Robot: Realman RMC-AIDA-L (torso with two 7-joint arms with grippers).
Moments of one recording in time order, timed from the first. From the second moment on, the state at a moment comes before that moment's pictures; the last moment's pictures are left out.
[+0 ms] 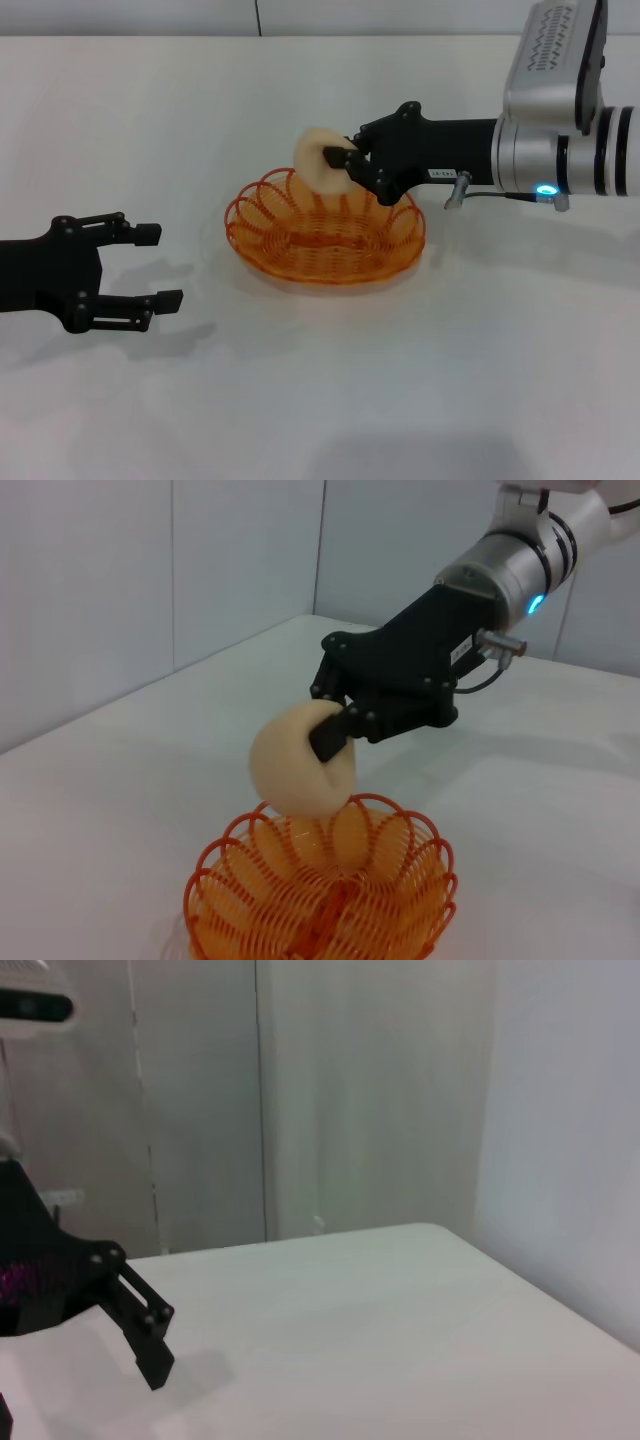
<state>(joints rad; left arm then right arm) -0.35 -1.98 0.76 0.86 2.00 1.75 -1.32 0.61 2.03 -1.62 -0.84 -1.40 -0.91 1.44</state>
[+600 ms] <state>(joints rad) -0.36 -1.98 0.76 0.86 2.00 1.74 -1.32 0.59 2.02 -1.63 -0.84 -1.40 -0.93 1.41</state>
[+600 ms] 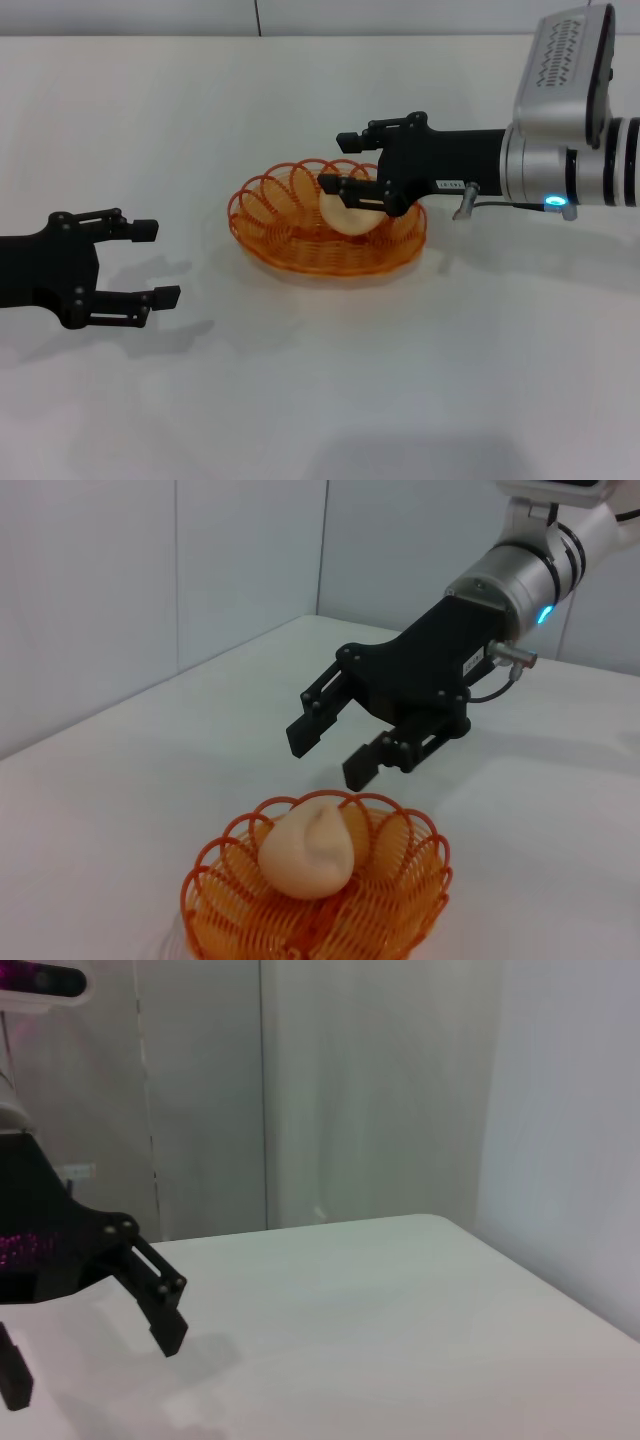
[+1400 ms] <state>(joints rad) -0.37 -1.97 0.76 0.86 2.02 1.75 -1.33 0.51 1.97 -1.15 -0.84 -1.75 -1.50 1.39</state>
